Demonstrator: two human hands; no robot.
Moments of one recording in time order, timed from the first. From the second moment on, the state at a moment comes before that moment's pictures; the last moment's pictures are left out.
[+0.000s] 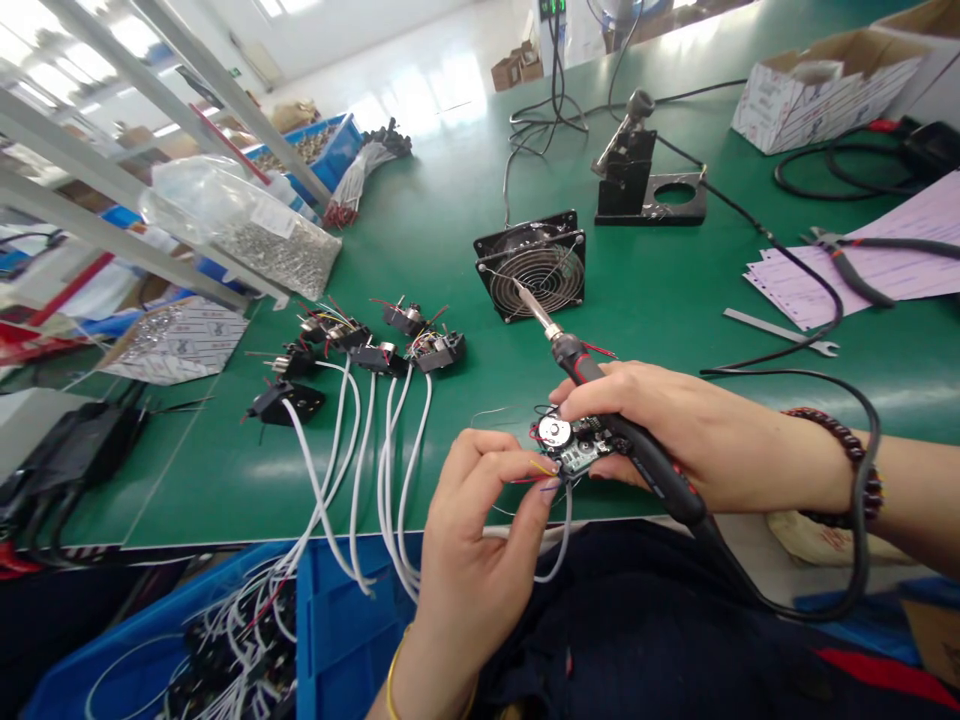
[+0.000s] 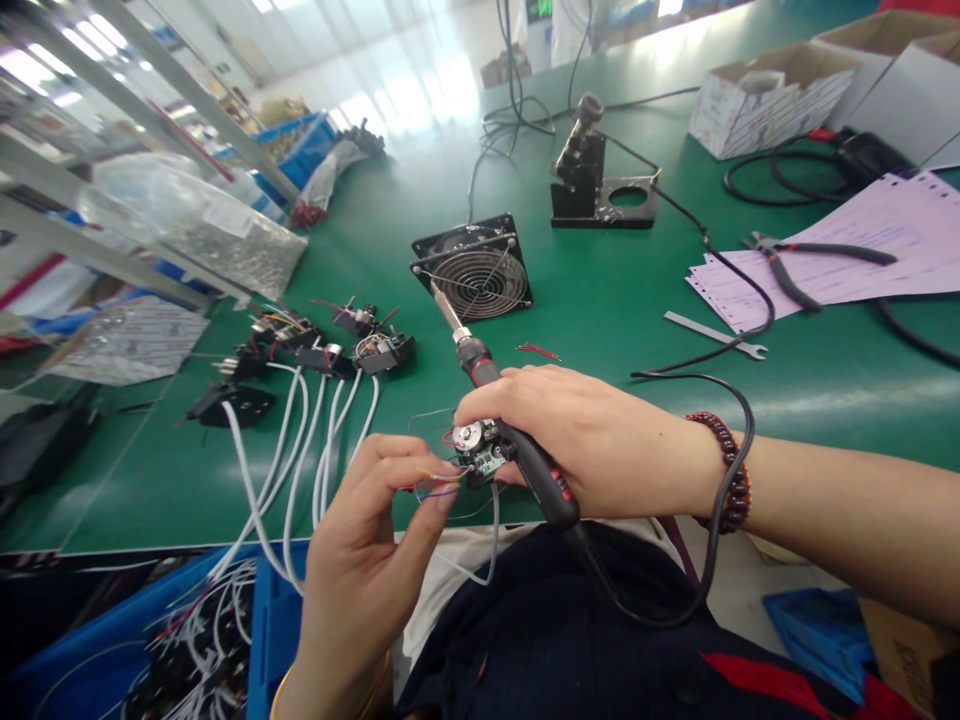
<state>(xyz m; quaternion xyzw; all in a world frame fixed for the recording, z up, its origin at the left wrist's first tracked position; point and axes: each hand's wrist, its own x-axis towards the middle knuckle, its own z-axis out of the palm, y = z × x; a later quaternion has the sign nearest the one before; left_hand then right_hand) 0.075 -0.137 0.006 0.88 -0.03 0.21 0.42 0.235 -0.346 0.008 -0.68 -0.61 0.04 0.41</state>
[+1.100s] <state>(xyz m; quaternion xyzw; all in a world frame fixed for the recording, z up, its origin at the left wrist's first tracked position) 0.090 -0.125 0.008 0.91 -0.11 0.23 0.32 0.249 -0.344 0.009 -0.66 -0.63 0.05 0.40</state>
